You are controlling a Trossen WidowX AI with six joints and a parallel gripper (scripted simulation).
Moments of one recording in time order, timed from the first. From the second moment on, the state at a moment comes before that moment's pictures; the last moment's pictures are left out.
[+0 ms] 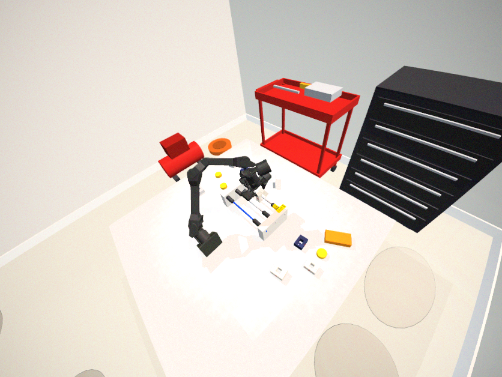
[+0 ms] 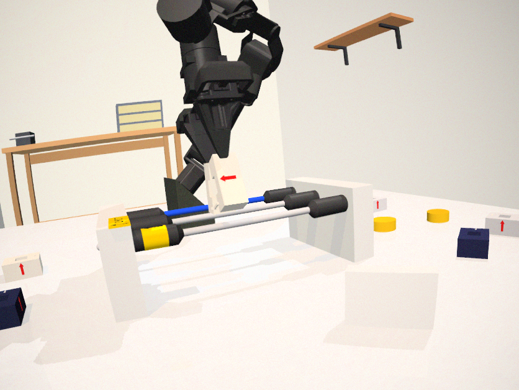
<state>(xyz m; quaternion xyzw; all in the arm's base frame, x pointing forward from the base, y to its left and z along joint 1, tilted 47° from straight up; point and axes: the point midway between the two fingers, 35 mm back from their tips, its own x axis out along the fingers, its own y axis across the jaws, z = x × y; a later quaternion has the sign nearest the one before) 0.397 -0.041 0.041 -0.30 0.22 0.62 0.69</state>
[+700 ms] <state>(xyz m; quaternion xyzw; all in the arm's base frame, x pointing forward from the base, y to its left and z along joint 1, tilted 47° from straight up) 0.405 -0.019 0.019 -0.31 0.21 0.62 0.69</state>
